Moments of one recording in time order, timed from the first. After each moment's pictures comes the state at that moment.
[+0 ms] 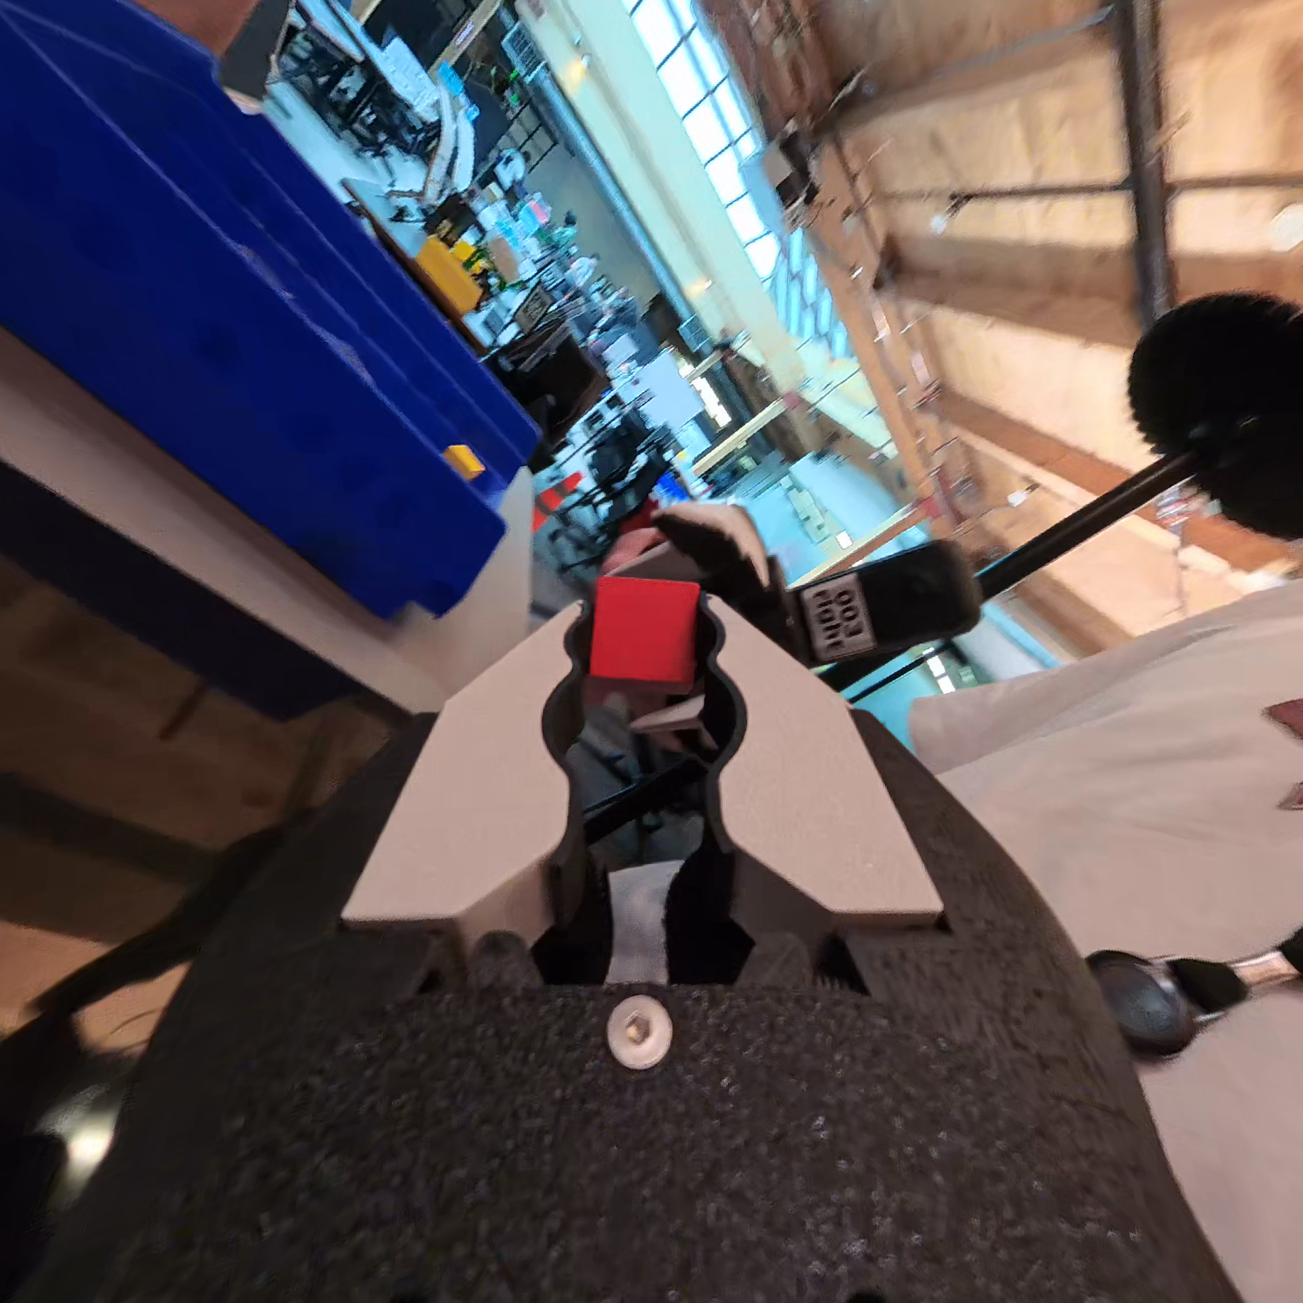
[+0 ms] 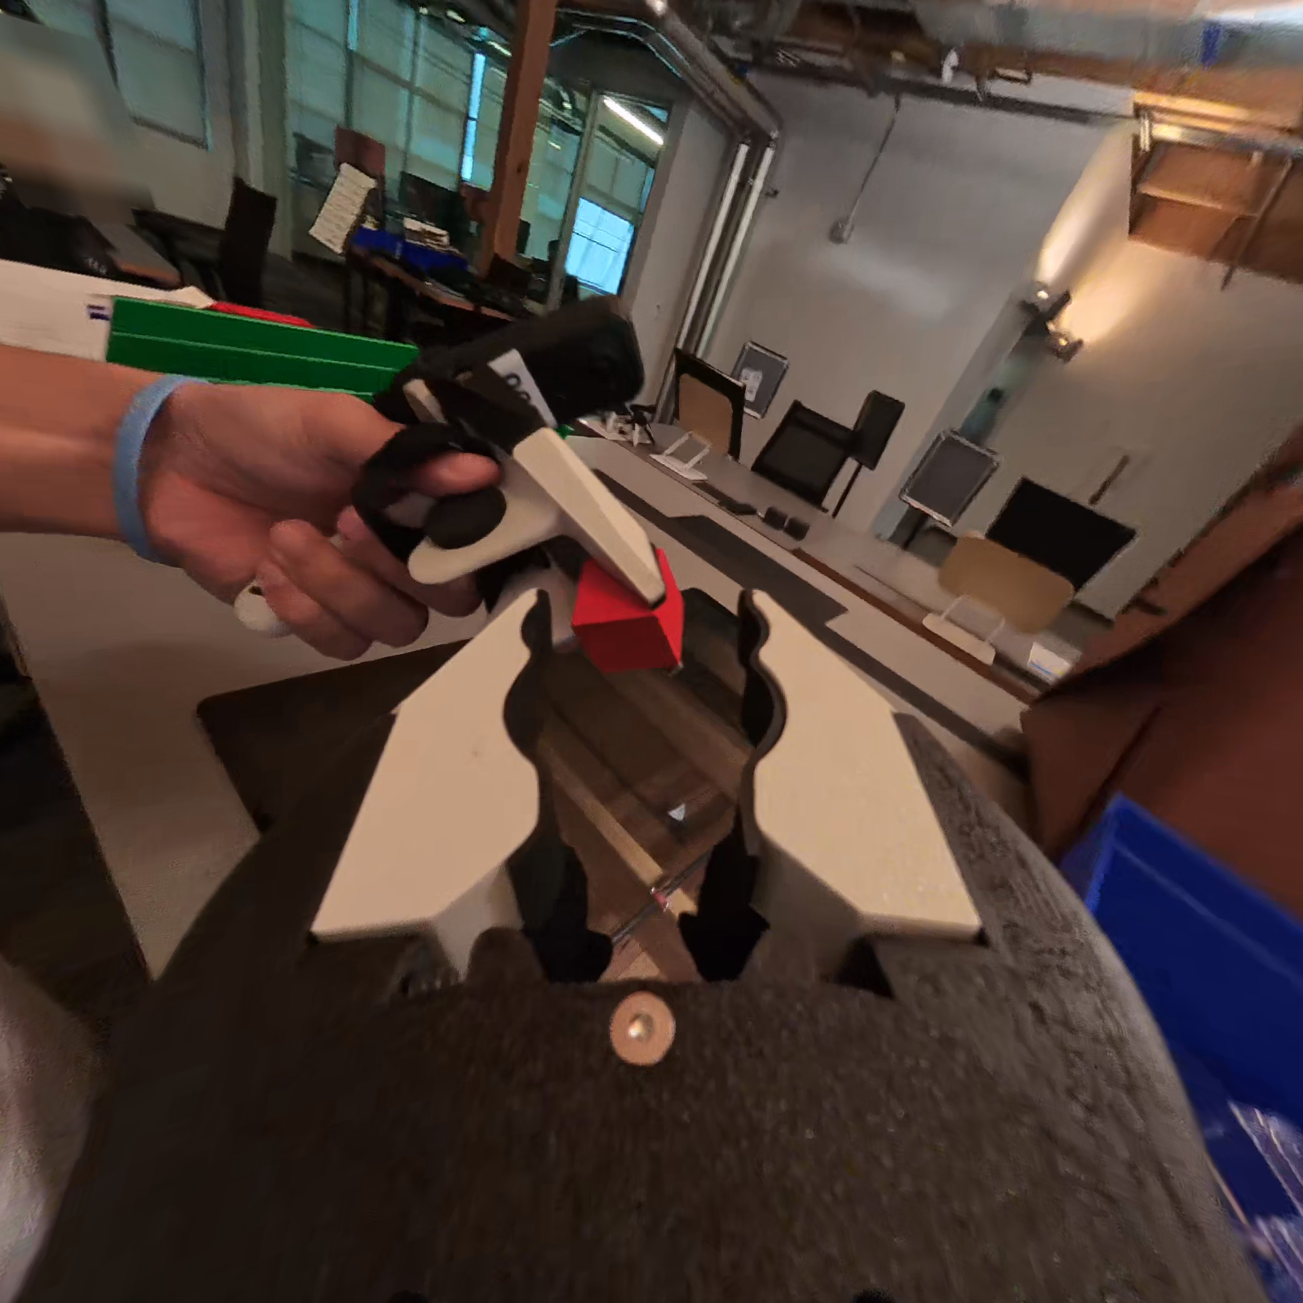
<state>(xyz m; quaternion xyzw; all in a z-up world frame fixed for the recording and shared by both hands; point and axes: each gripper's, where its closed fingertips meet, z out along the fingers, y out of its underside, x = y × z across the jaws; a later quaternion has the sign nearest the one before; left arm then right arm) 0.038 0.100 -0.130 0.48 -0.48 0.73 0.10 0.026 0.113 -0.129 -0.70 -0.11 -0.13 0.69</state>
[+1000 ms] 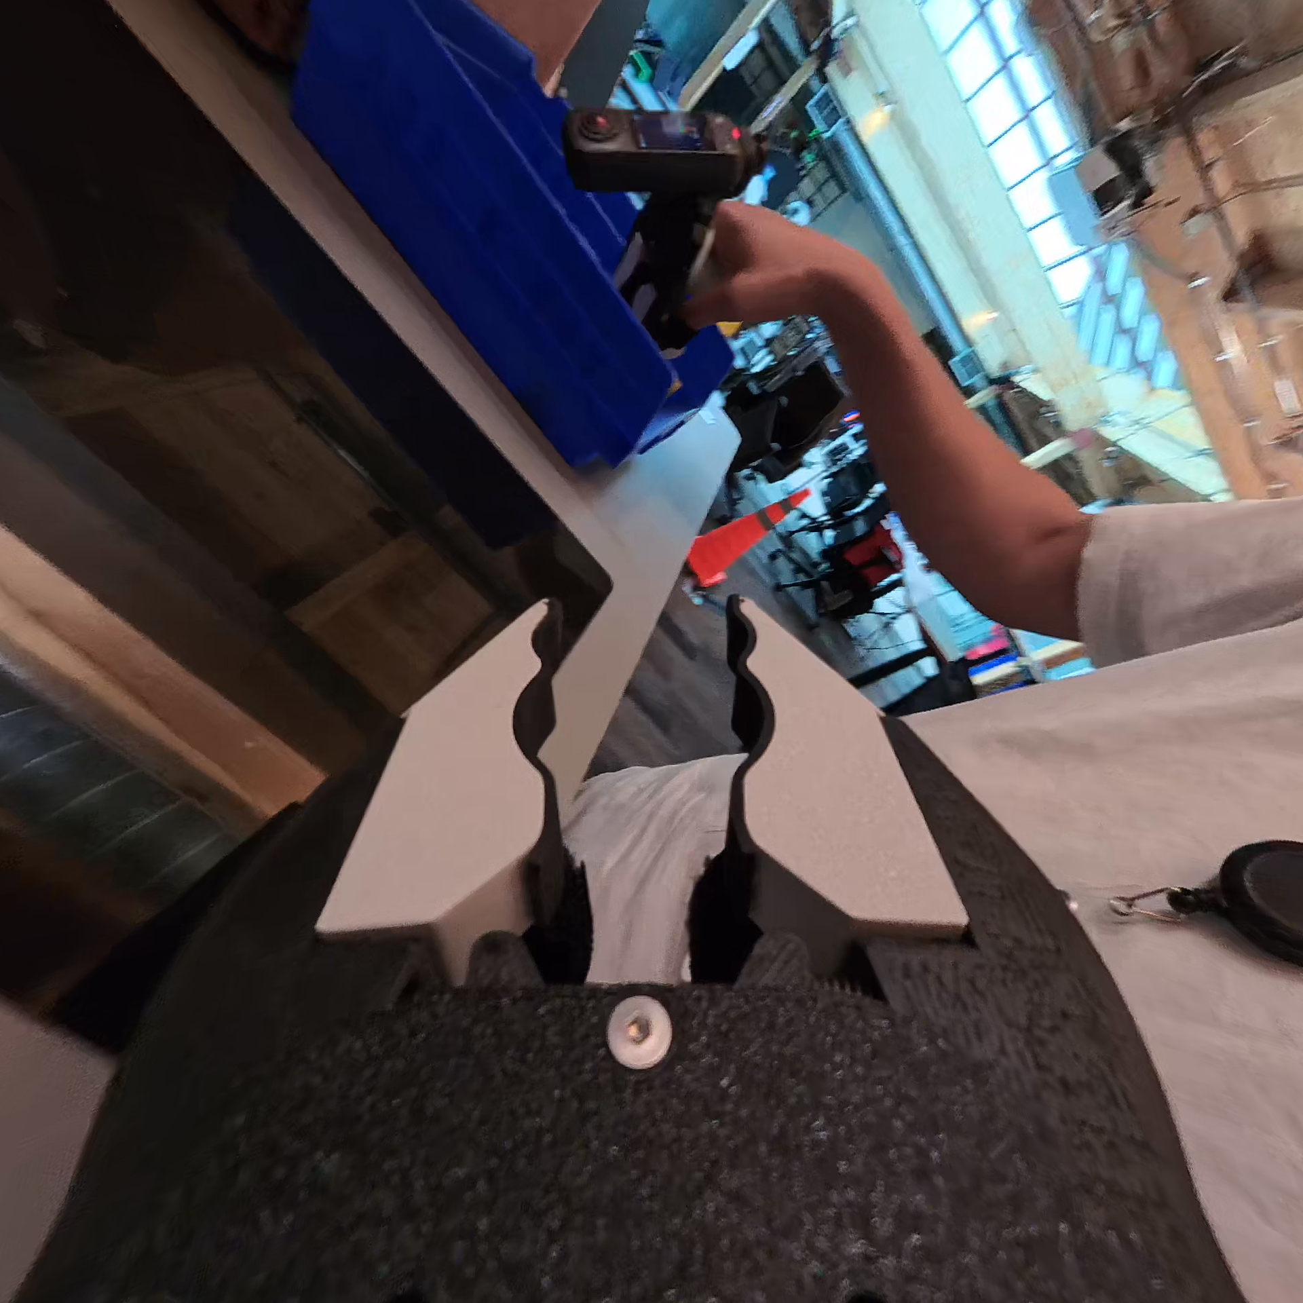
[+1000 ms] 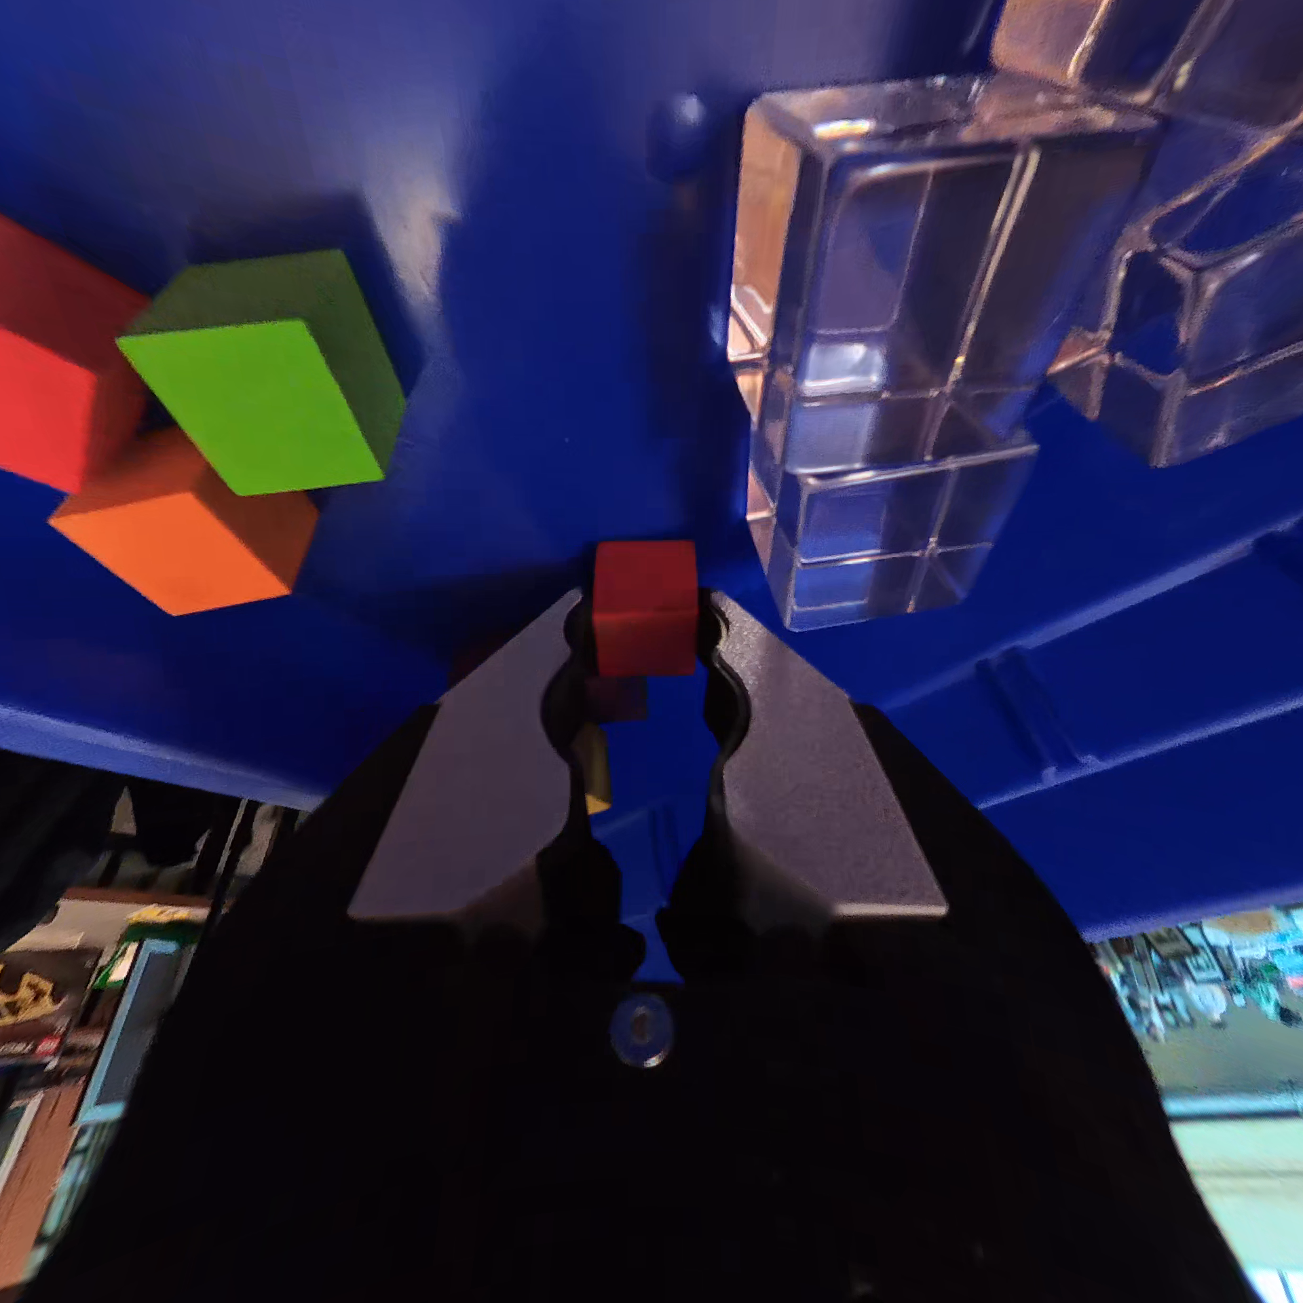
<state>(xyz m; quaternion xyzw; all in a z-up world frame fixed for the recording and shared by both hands) -0.052 0.122 -0.181 0.61 -0.49 0.63 -0.04 0.305 -0.085 -0.302 -0.98 0.00 -0.06 -0.17</state>
